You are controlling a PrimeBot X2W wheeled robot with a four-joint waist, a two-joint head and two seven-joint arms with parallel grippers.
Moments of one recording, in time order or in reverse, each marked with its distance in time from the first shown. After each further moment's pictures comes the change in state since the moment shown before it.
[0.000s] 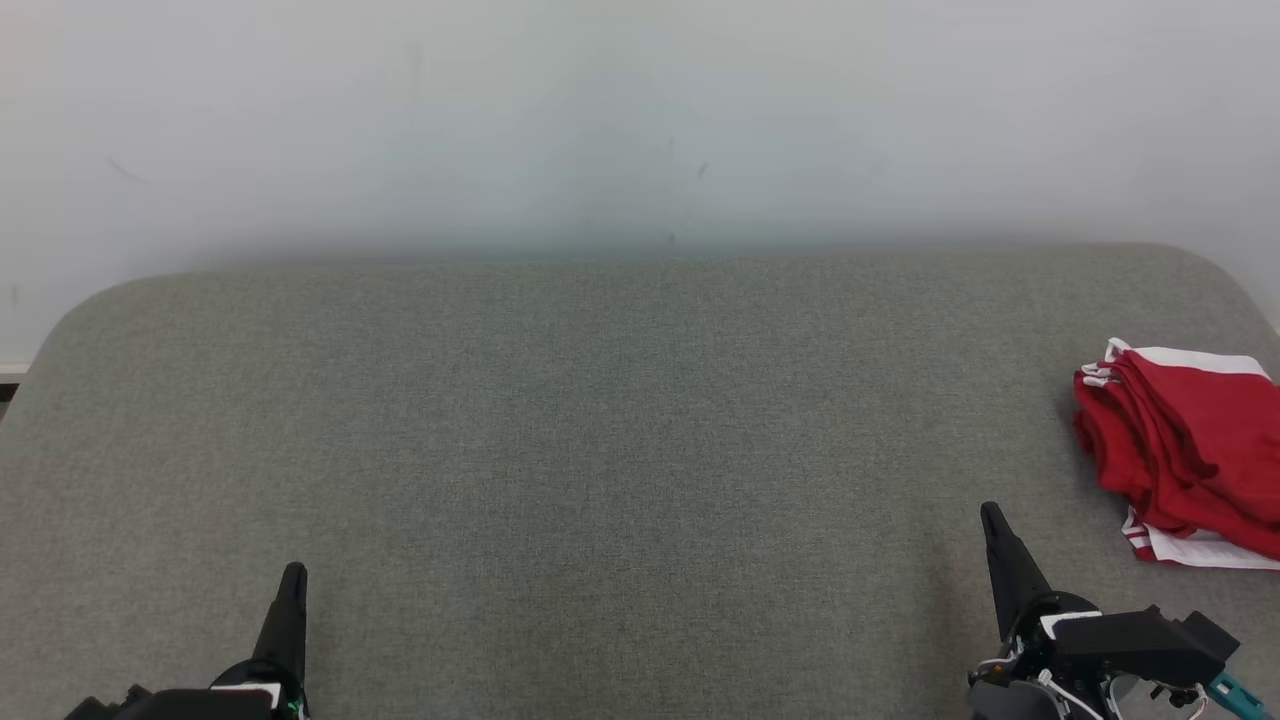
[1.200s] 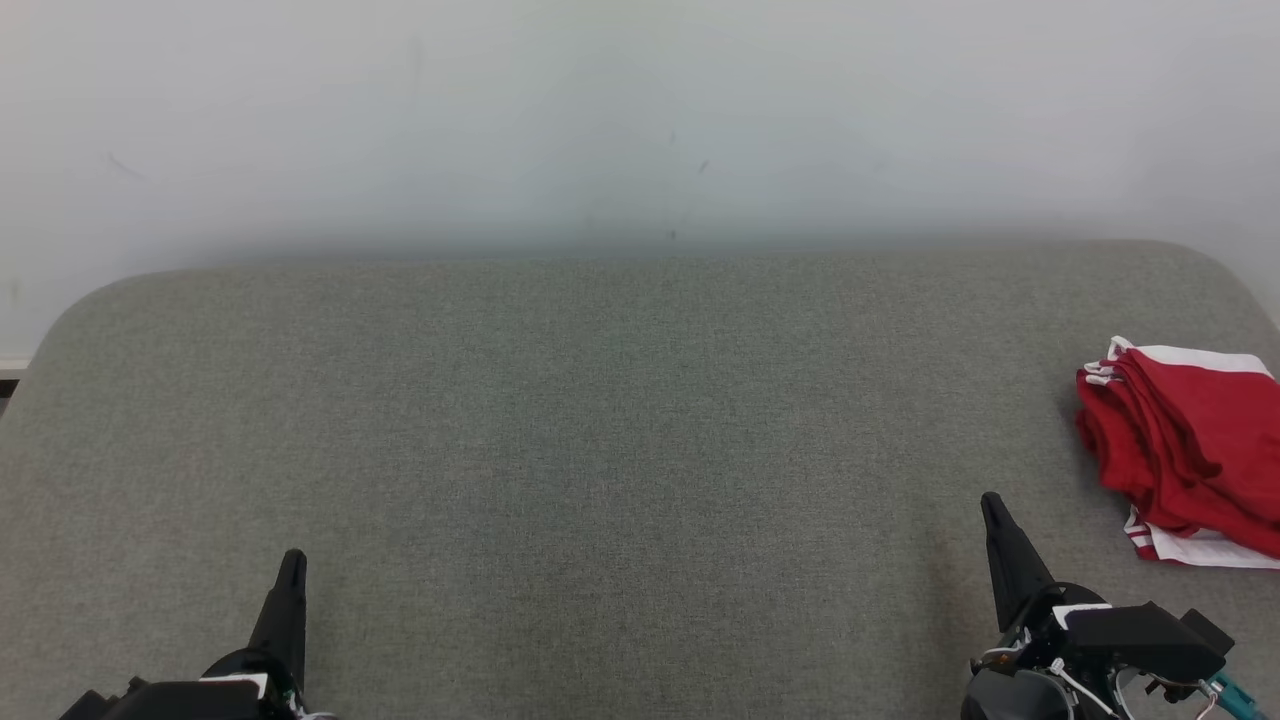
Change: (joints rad) left arm -0.017 0.000 0.008 0.001 -0.095 -0.008 0.026; right arm -0.015 0.000 -0.004 0.000 0.102 0.000 0.019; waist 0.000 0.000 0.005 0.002
